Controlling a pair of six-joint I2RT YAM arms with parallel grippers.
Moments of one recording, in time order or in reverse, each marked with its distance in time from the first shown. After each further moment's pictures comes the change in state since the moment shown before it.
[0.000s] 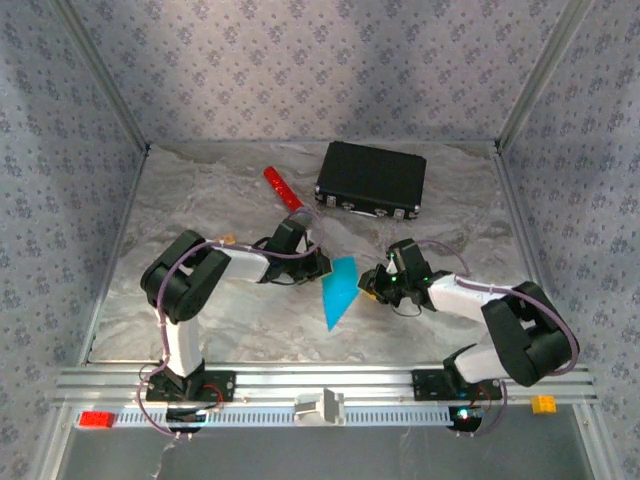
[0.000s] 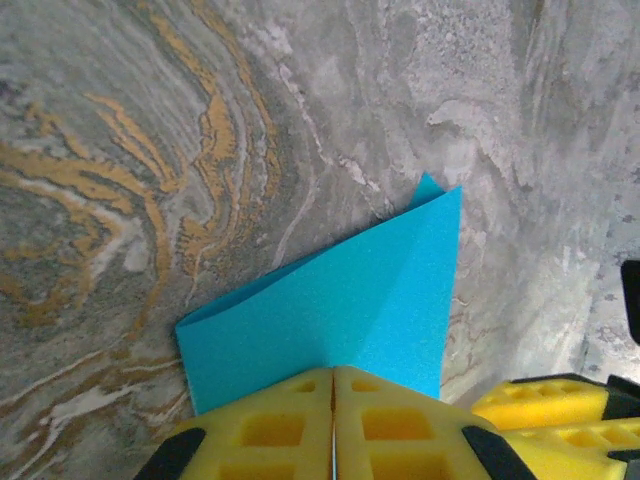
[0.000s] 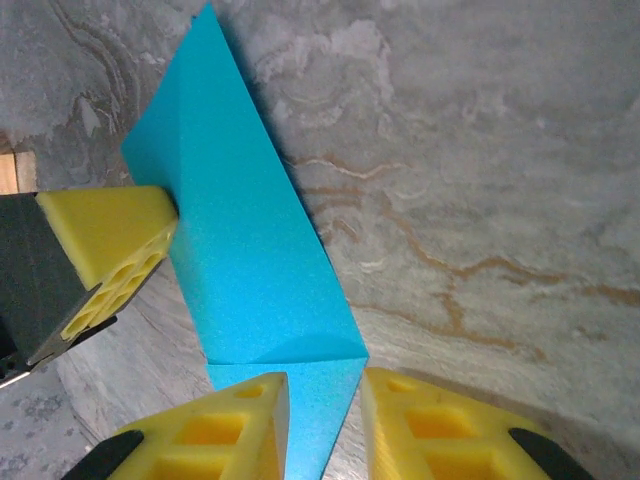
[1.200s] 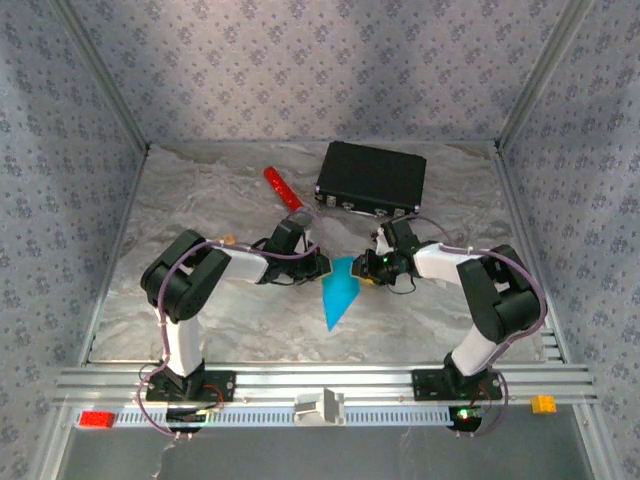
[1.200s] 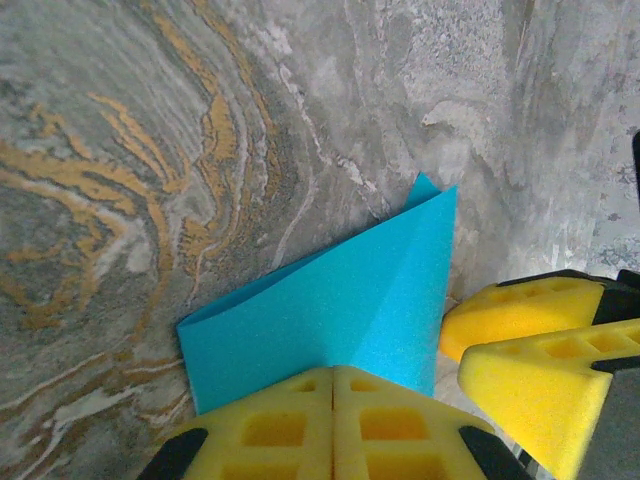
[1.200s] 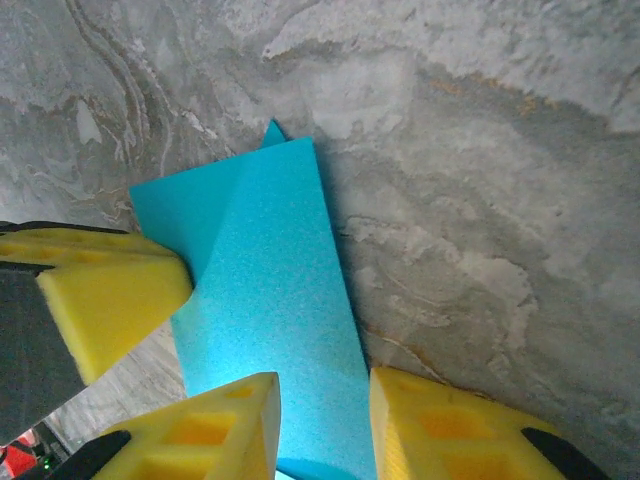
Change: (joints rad) left arm 0.006 0.002 -0.011 0.027 0.015 -0.007; right arm -0.053 0.251 0.266 -0.163 -0.088 -0.329
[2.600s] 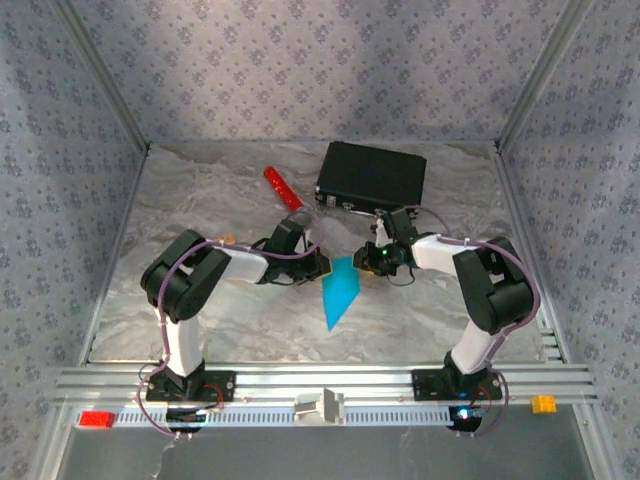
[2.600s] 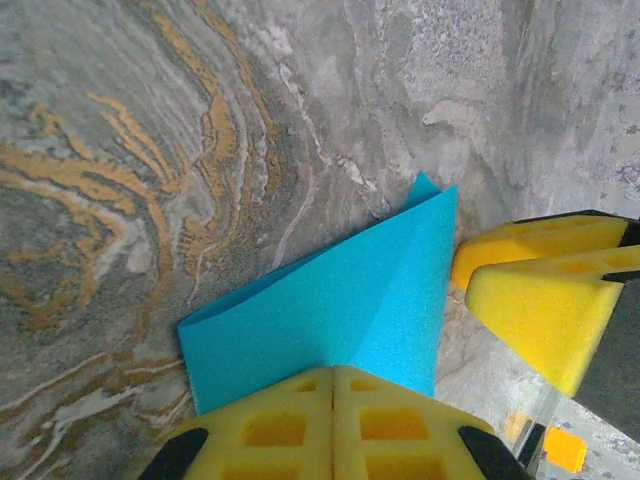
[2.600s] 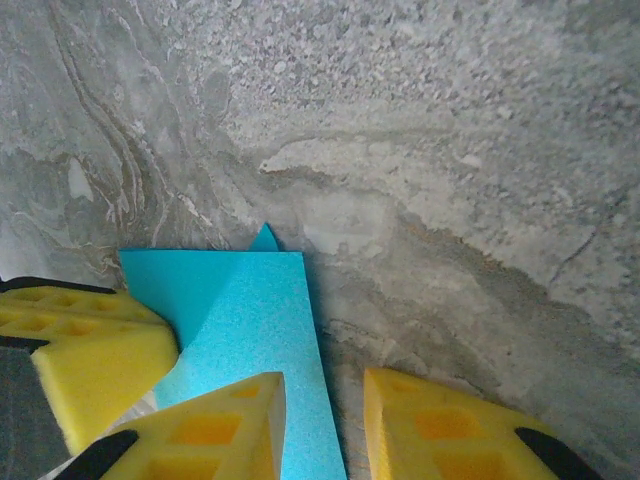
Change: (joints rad) left arm 0.000 0.000 0.000 0.000 0.002 0.001; right arm -0.021 0.062 0.084 -0.032 0.056 -0.088
